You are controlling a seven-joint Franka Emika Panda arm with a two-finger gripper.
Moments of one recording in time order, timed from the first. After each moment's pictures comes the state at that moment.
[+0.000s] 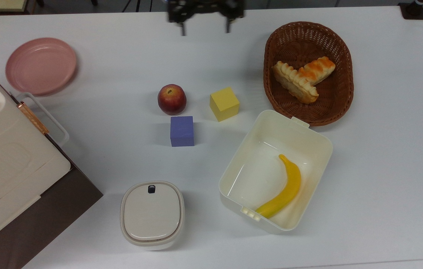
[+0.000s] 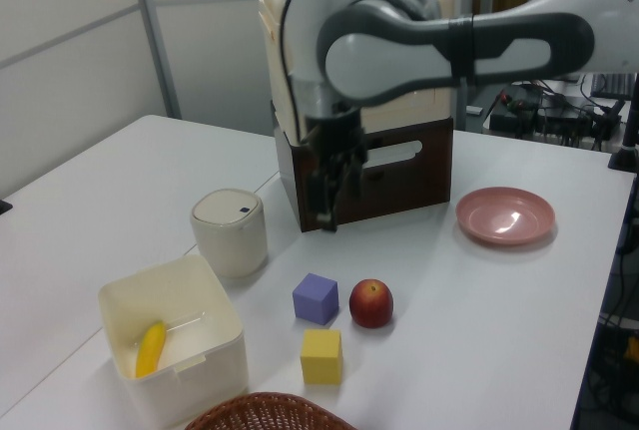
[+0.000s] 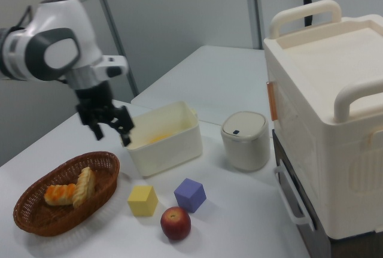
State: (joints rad) arm 0.20 0.06 -0.02 -1.60 -0.04 1.64 0.04
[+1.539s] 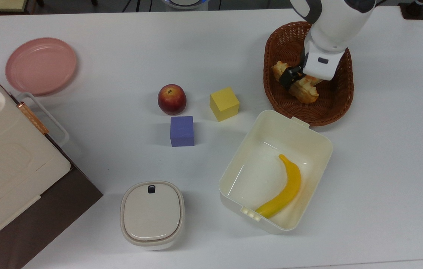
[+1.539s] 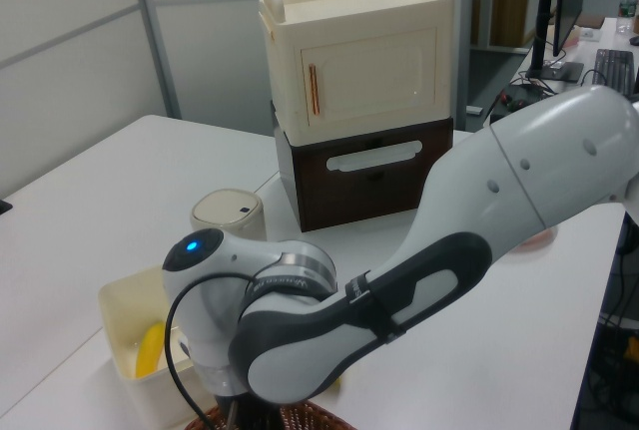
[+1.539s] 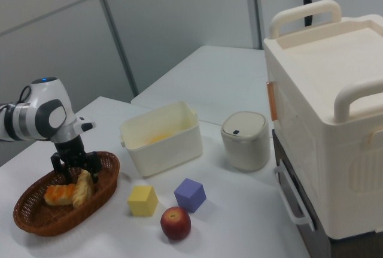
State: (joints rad) arm 0.57 0.43 -0.01 -1.66 0.02 1.97 0.04
